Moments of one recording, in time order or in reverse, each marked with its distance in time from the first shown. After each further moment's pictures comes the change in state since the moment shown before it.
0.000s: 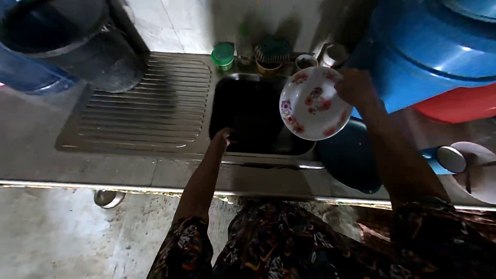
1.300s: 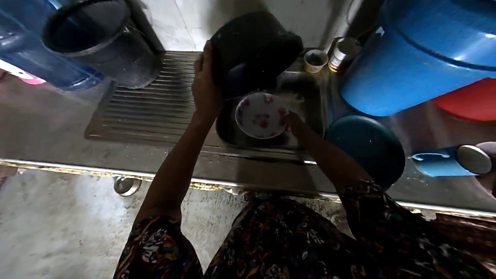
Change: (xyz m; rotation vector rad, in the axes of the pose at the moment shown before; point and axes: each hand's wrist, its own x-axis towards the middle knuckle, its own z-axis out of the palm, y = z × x) left_hand -0.130 0.106 -0.017 0.848 0.510 1.322; right_hand -0.011 -0.043 0.217 1.033 -0.341 0.380
